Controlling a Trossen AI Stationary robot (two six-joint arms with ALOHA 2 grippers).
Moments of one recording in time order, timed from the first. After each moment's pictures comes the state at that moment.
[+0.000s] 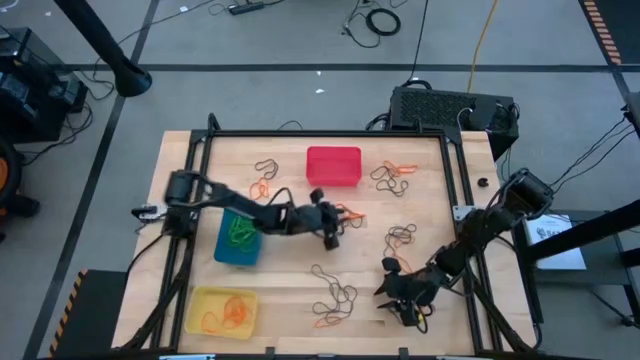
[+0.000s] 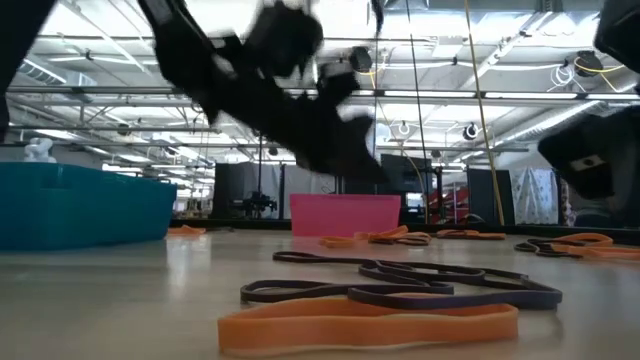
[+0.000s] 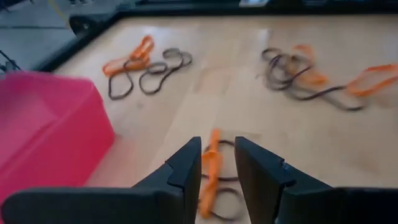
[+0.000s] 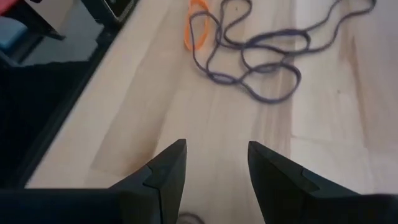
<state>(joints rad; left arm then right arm) -0.06 2.00 0.99 0.58 -0.33 -0.02 0.74 1.58 0.52 0.36 0.26 0.49</state>
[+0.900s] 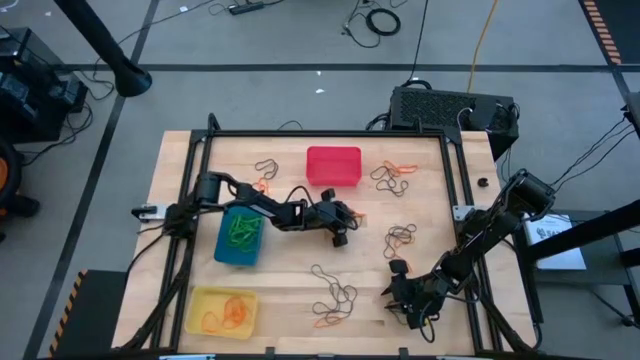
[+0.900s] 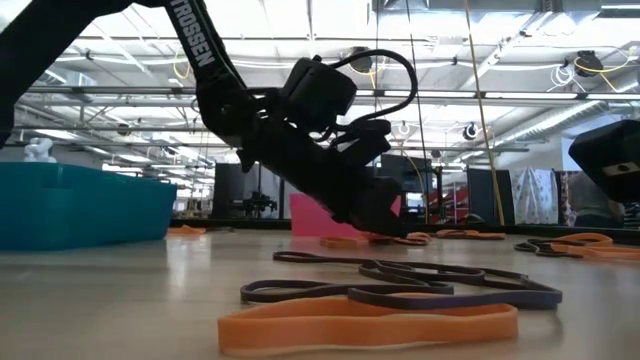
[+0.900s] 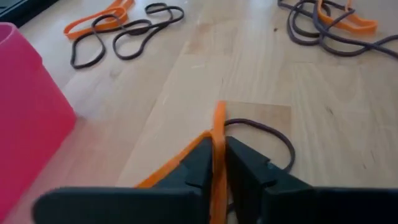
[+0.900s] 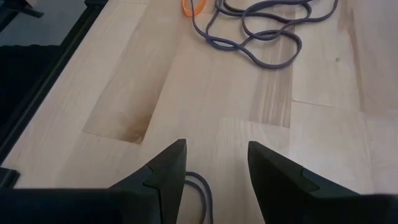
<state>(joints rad) 0.01 2.20 1.13 0.57 -0.24 0.01 0.83 1.58 0.52 0.26 0.35 0.53</state>
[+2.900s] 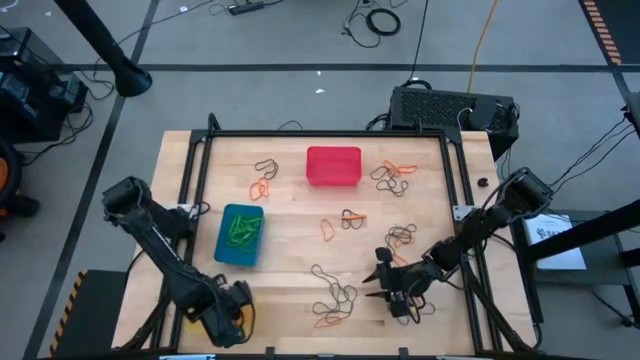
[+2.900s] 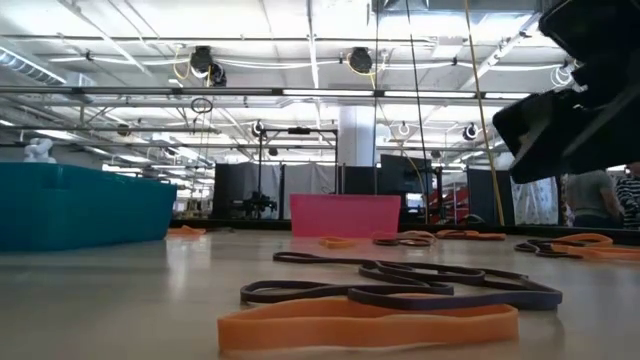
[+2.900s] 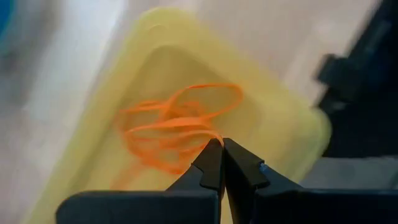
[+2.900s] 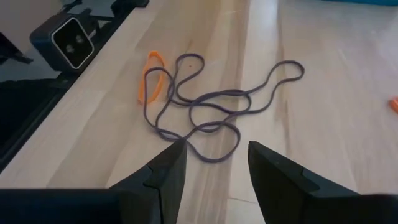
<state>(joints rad) -0.89 1.63 1.13 -0.82 -0.03 -1.39 0.65 1.58 0.52 0.47 0.34 0.33</state>
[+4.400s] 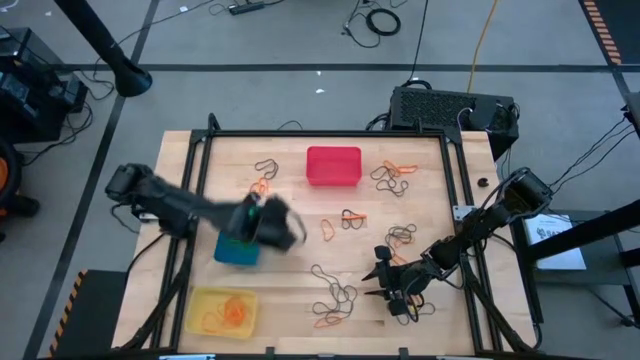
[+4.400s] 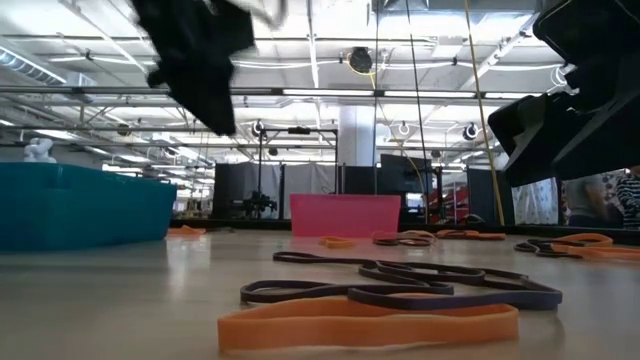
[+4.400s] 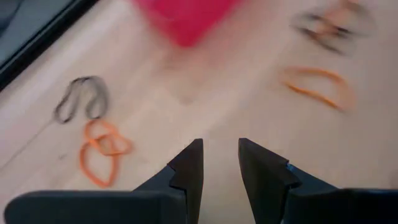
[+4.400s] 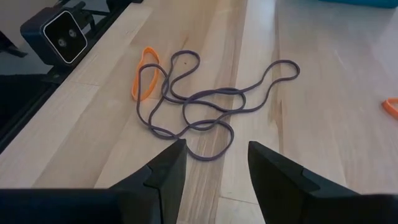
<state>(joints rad) -0.24 1.55 1.12 -0.86 -0.60 -0.88 0.64 1.58 0.52 0.46 0.34 0.30</state>
